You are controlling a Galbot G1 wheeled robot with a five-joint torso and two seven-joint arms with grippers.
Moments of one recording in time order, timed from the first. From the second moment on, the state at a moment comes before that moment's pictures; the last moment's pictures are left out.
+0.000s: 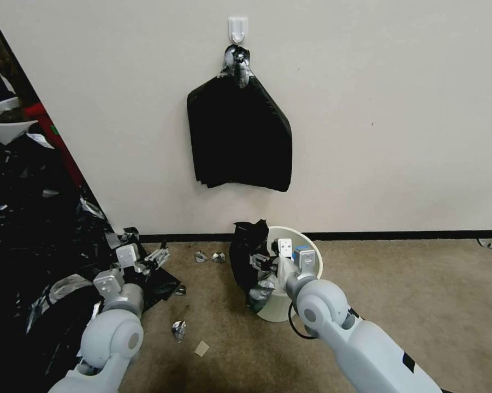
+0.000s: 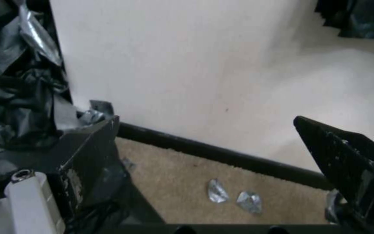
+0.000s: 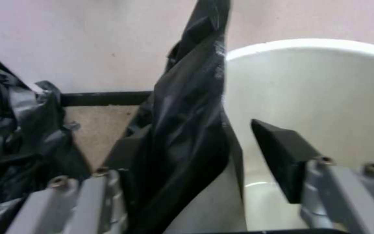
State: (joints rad) left arm 1.41 -1.20 -0.50 -2.04 -0.63 0.29 -0.39; right arm -1.02 1.17 -0.08 1.87 0.77 -0.50 0.48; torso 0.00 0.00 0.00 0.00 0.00
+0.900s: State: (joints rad) left arm 1.11 -1.28 -0.16 -1.80 -0.88 0.48 -0.25; right arm -1.18 1.26 -0.07 1.87 0.52 -0.25 0.60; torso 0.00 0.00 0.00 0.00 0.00
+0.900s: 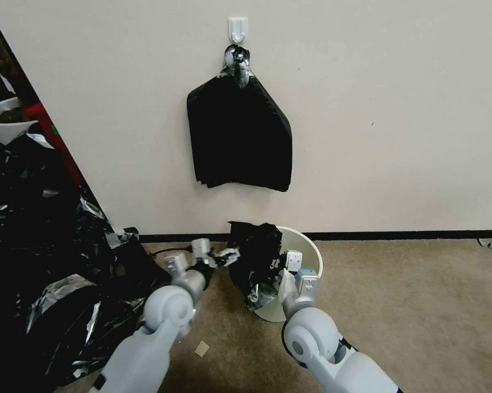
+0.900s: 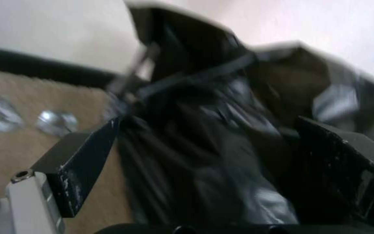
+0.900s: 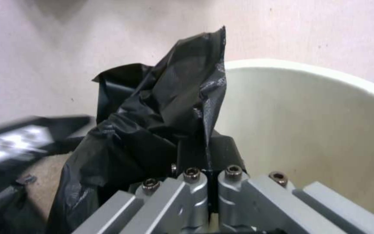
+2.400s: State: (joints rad) left arm 1.11 -1.22 -0.17 -1.74 -0.71 0.63 -0.09; right arm -1.20 1.18 0.01 1.82 0.24 -0.08 0.48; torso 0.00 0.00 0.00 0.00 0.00
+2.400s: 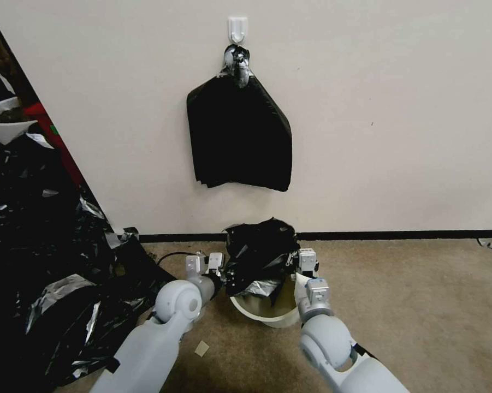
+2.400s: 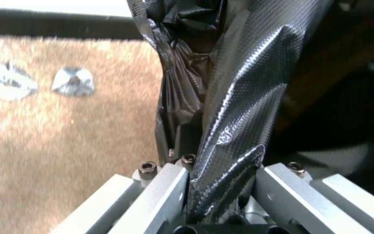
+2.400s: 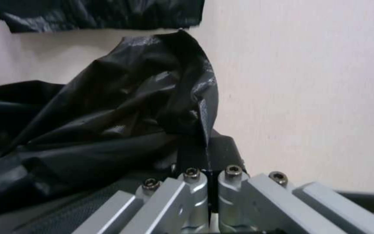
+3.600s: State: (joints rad) left arm 1.12 -1.20 -0.28 -1.82 -0.70 0.29 0.08; right arm -1.34 1.05 0.01 2.13 1.02 -0.50 0.52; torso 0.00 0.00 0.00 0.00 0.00
